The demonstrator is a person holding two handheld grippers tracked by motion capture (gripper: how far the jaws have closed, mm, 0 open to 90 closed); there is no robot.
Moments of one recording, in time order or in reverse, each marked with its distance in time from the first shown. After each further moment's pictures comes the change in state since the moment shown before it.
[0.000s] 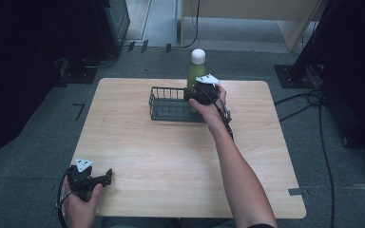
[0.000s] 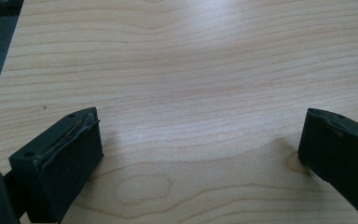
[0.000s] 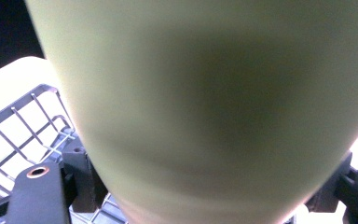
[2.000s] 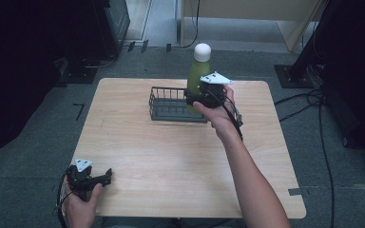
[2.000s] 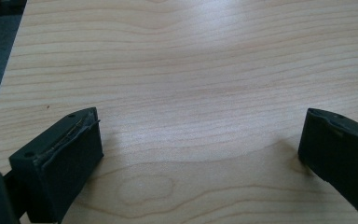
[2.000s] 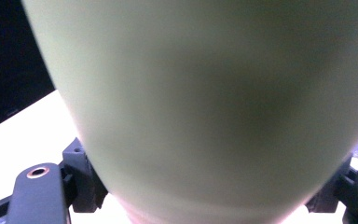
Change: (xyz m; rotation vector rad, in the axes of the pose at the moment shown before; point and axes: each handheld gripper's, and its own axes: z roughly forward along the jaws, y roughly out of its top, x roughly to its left) left arm 0.001 0.000 0.000 -0.001 0.005 -0.006; right arm 0.014 0.032 -0.084 -0.040 0.115 -0.037
